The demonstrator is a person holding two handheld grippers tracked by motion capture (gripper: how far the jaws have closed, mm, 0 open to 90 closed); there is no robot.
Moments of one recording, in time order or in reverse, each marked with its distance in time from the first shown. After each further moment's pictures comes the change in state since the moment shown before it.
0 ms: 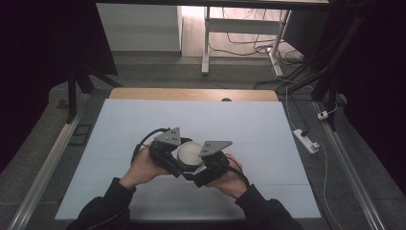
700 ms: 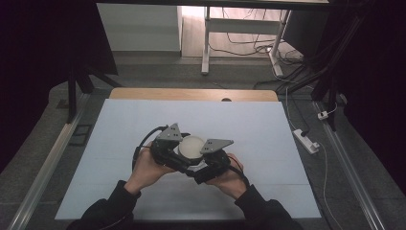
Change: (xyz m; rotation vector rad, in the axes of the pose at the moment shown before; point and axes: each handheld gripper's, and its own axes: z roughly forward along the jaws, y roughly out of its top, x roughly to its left) left arm -0.008 0.009 -0.009 -0.044 0.106 -0.072; right arm -0.003 -0.001 0.000 0.005 -0.051 0.044
